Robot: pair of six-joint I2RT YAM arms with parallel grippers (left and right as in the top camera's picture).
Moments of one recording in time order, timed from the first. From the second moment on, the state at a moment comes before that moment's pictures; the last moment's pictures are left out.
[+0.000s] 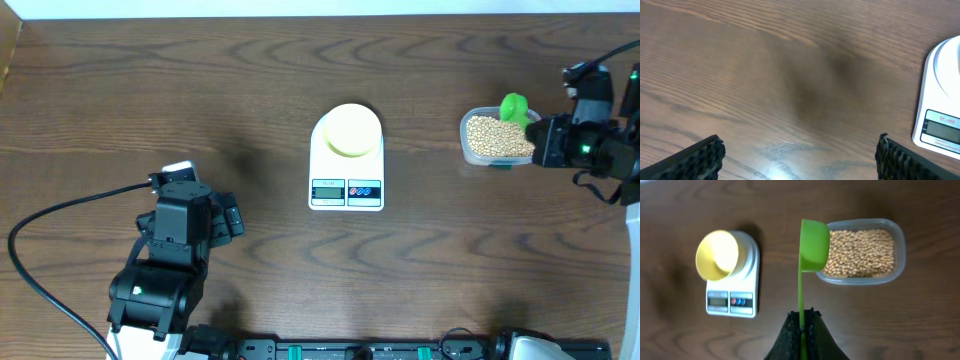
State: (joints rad) left arm -0.20 0.80 0.83 -0.91 -0.32 -0.34; right arm -0.19 1.31 1.48 -1.13 -0.36 -0.02
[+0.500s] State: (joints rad) left arm -0.20 0.80 0.83 -0.91 -0.32 -0.34; right arm -0.23 1.31 1.48 -1.07 -0.36 0.01
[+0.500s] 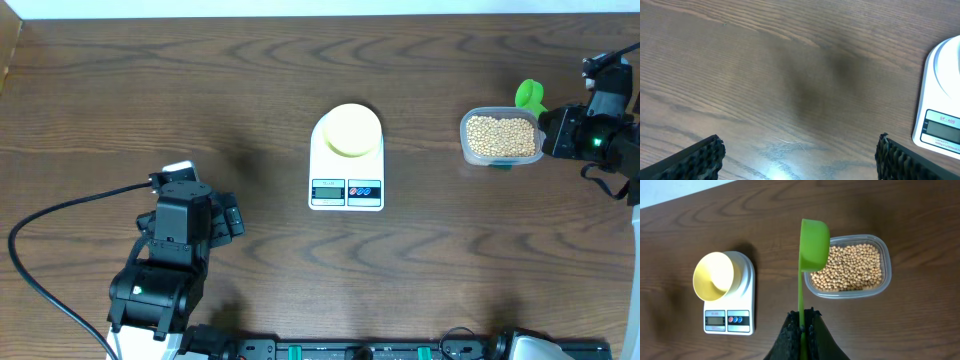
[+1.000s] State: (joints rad) left arm -0.20 0.80 0.83 -0.91 -0.32 -0.34; right arm -0.23 1.31 1.48 -0.95 -0.47 0.07
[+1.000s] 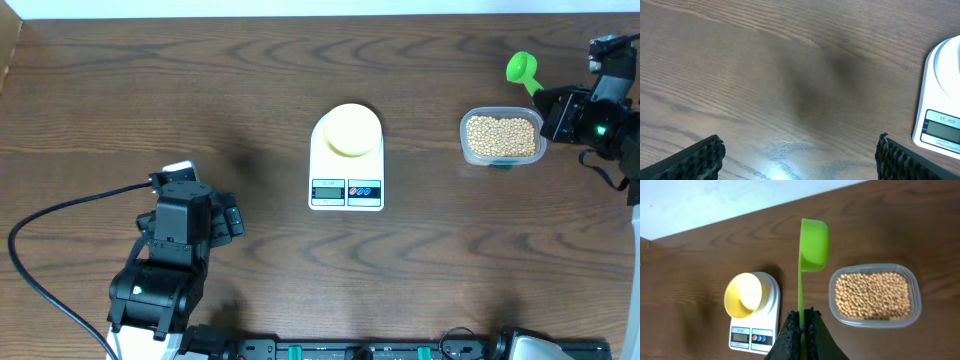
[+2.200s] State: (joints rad) left arm -0.20 0.80 0.83 -0.73 -0.12 -0.33; right arm -0.23 1.31 1.48 -0.95 -0.34 0.00
